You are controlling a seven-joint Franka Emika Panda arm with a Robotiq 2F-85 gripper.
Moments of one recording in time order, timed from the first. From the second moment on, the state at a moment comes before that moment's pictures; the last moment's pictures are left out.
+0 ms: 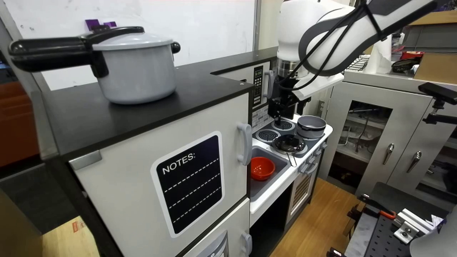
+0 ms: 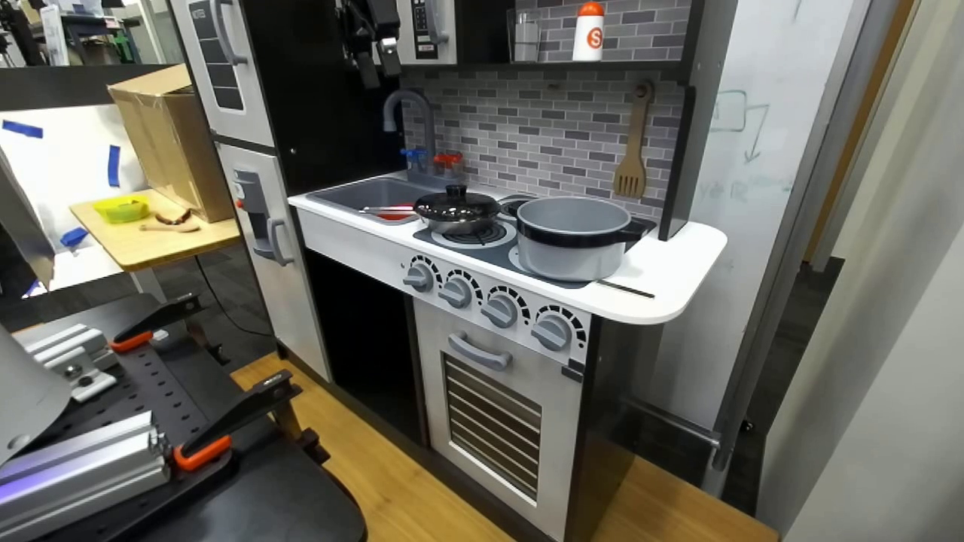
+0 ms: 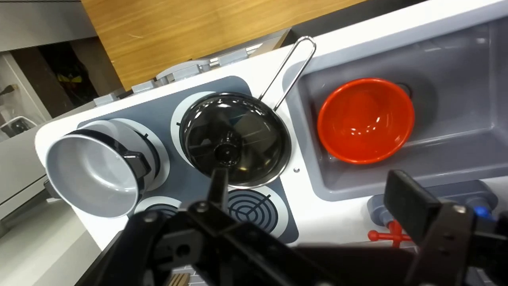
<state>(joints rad) -0.08 -0.25 0.16 -2.45 -0.23 2.25 0.49</state>
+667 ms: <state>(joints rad) -0.08 -0.20 0.06 -2.42 -0.17 2.35 0.42</state>
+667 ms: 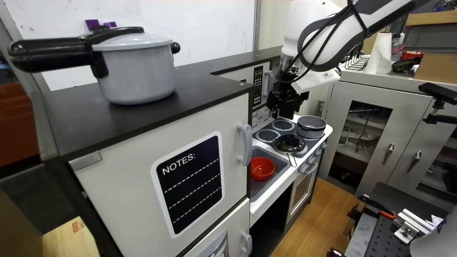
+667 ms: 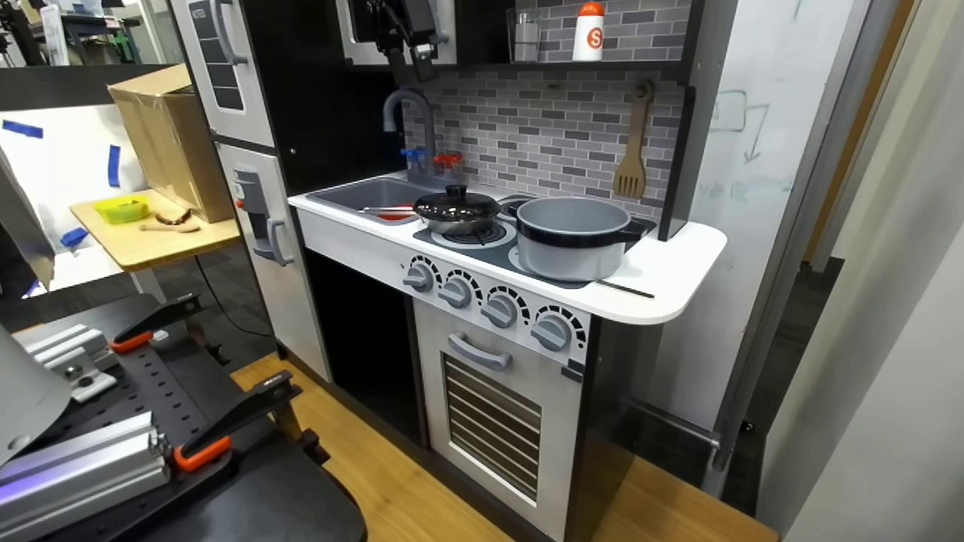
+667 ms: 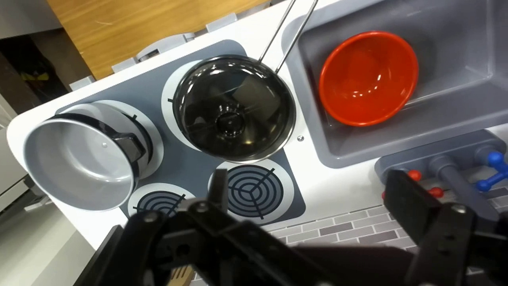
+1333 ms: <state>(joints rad) -0.09 -0.22 0.06 -2.43 -0.21 2.35 0.45</state>
